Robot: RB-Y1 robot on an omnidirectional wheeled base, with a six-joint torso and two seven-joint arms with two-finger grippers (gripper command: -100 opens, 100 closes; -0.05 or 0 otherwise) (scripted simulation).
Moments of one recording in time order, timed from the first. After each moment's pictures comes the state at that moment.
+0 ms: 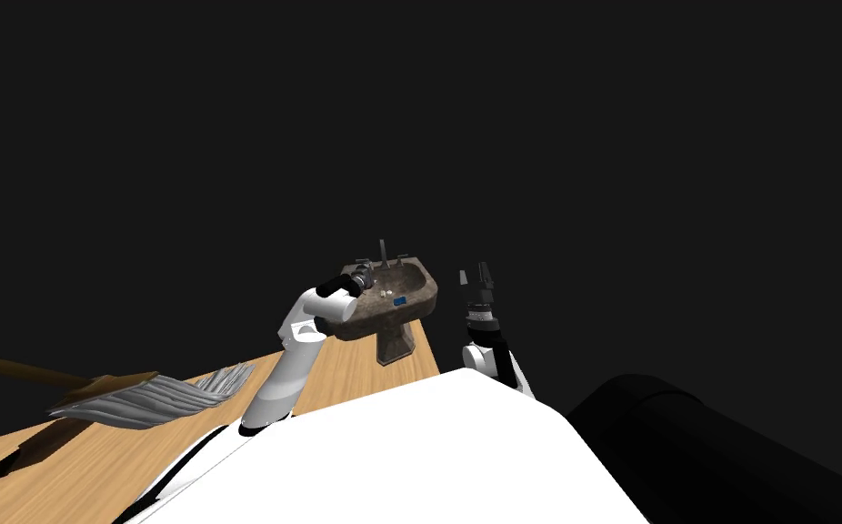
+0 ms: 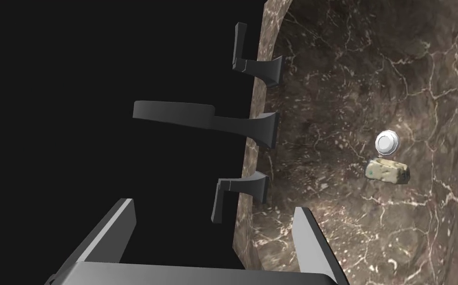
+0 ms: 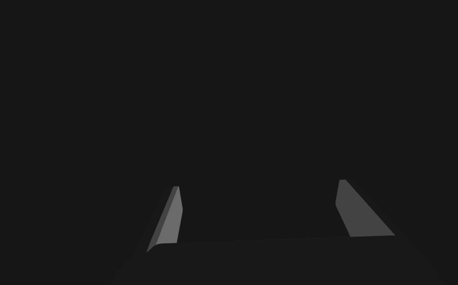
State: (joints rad) left arm -0.35 0.24 -0.18 -1.99 0.09 0.95 0.42; right arm 0.48 -0.04 0.04 -2.29 -0.10 -0.47 -0.12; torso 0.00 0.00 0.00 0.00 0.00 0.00
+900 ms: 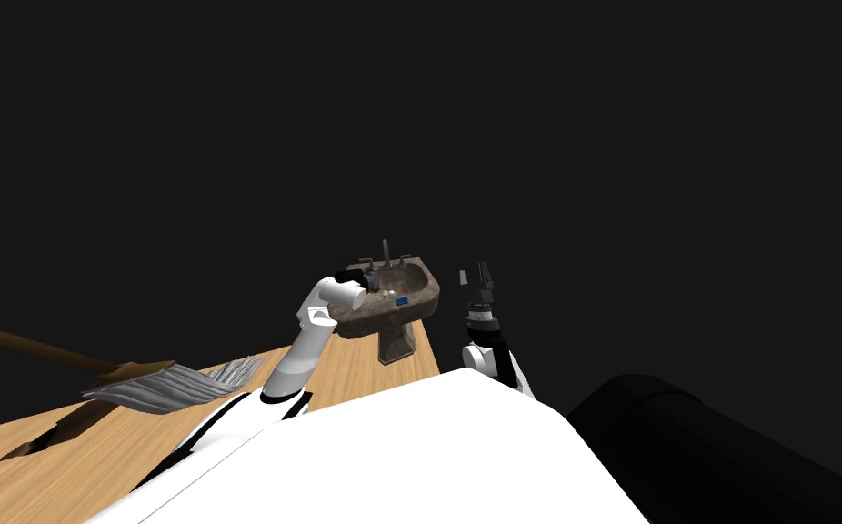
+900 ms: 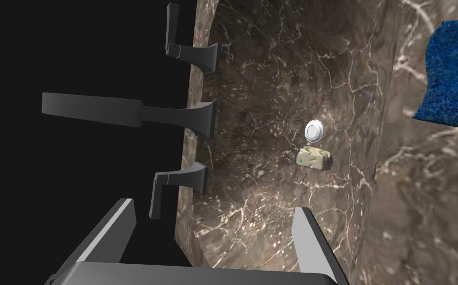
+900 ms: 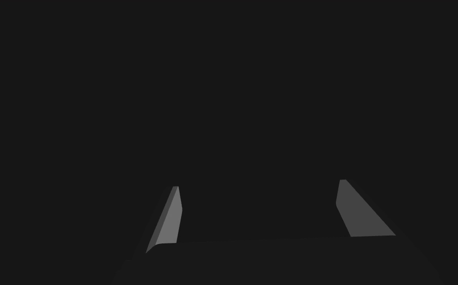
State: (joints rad) left arm -0.48 0.23 -0.23 -1.87 0.15 1.18 0.51; right arm 0.49 -0.04 0.04 -2.29 -0.10 -0.47 -0.12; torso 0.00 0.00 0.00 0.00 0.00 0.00
